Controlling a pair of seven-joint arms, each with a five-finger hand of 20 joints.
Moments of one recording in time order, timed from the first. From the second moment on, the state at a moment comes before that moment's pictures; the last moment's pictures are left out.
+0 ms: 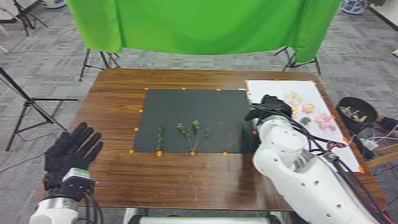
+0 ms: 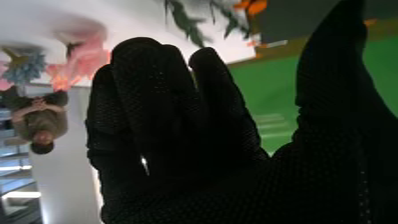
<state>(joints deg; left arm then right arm) 131.9 -56.5 -93.8 -122.0 15.1 16.3 25.3 -75.7 -61.4 55.4 -104.3 -131.2 -10.0 58.6</state>
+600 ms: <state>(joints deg) 130.7 -56.9 -92.9 -121.9 14.9 15.4 23.9 -72.5 -62.5 57.2 -97.5 -126.4 -15.7 57.8</state>
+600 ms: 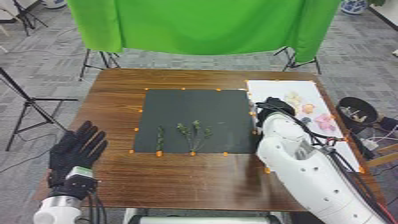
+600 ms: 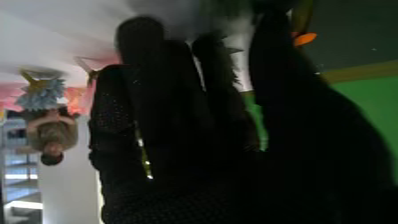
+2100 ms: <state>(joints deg) 130.6 -57.5 -92.2 -121.9 13.8 14.7 23.3 -80.8 -60.1 56.2 -111.7 -128.4 12.4 62.3</state>
